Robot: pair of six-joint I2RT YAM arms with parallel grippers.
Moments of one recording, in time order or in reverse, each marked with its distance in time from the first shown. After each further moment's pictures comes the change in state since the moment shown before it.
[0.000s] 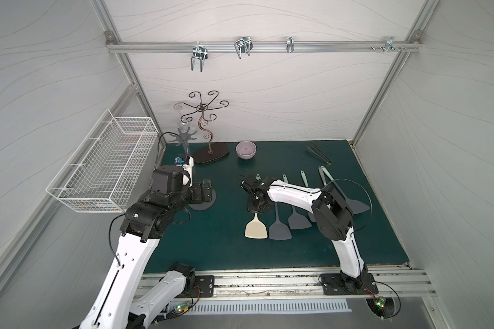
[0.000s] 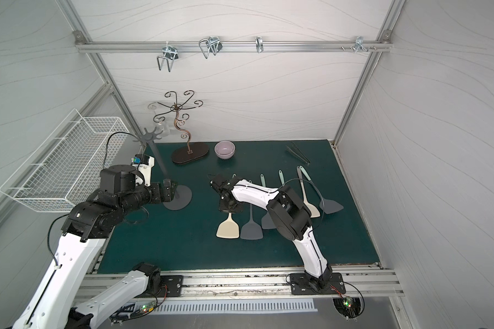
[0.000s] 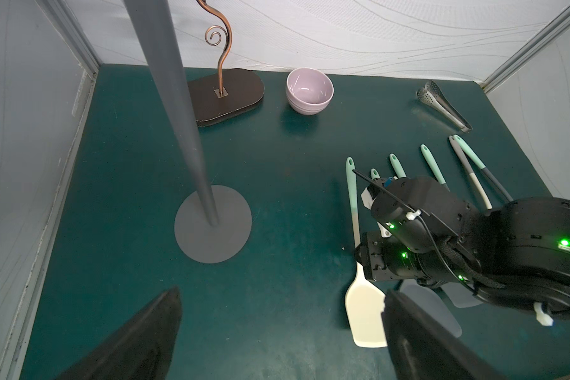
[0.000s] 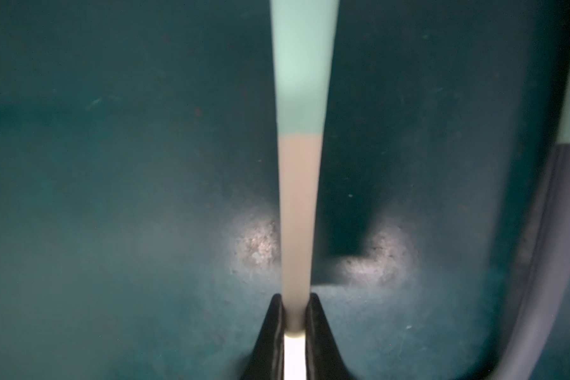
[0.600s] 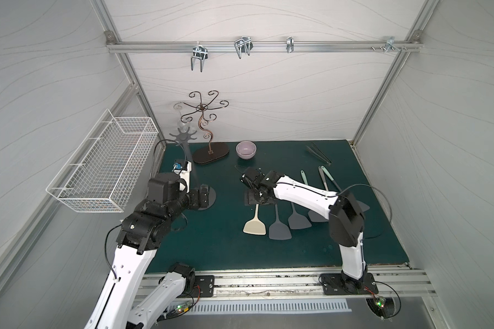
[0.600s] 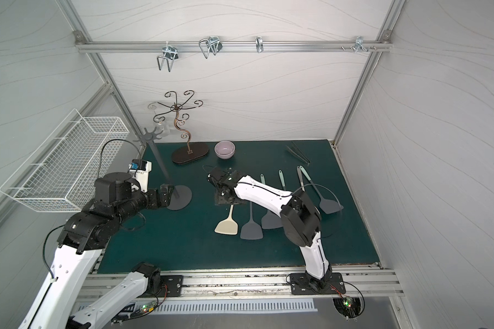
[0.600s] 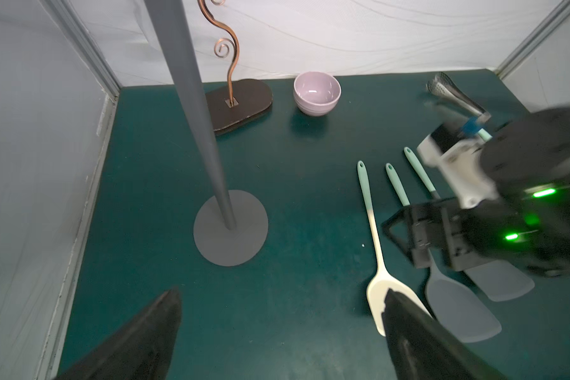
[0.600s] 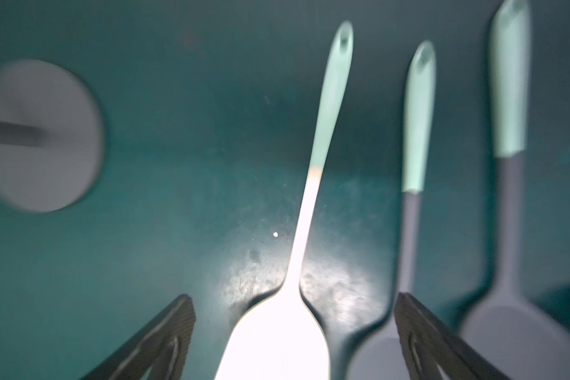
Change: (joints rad) left arm 0.000 -0.106 -0.154 0.064 0.012 0.097; right arm 0.043 -0.266 0.047 -0.075 0.246 -0.153
